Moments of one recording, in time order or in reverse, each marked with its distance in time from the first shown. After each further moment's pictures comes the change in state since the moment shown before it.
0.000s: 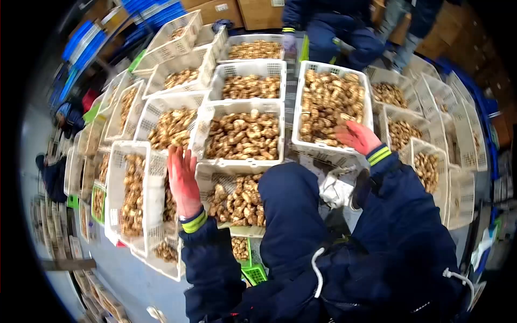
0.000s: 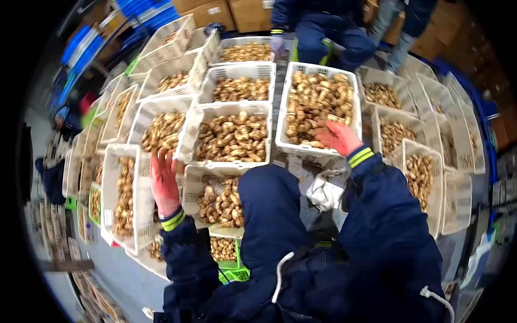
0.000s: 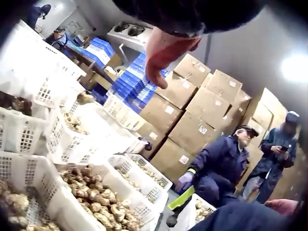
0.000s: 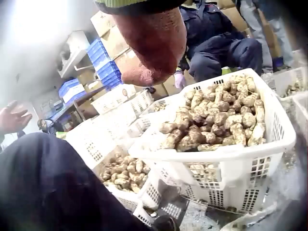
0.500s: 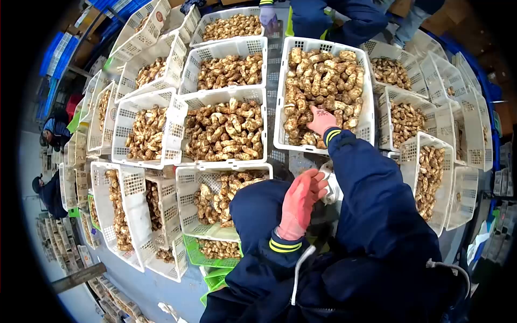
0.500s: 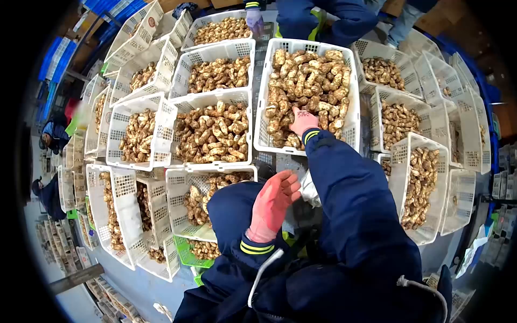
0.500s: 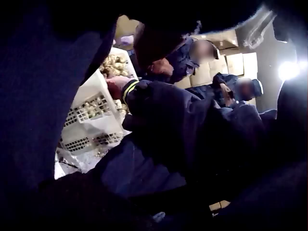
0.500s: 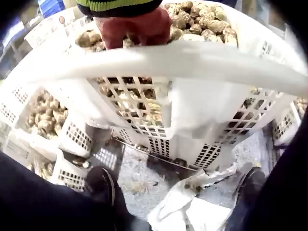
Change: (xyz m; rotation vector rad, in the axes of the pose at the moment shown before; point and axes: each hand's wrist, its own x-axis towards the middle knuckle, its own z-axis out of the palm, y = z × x) left_hand -0.128 -0.145 0.214 -0.435 -0.254 -0.872; right_hand 0.165 0.067 -0.036 -1.726 0.283 0.224
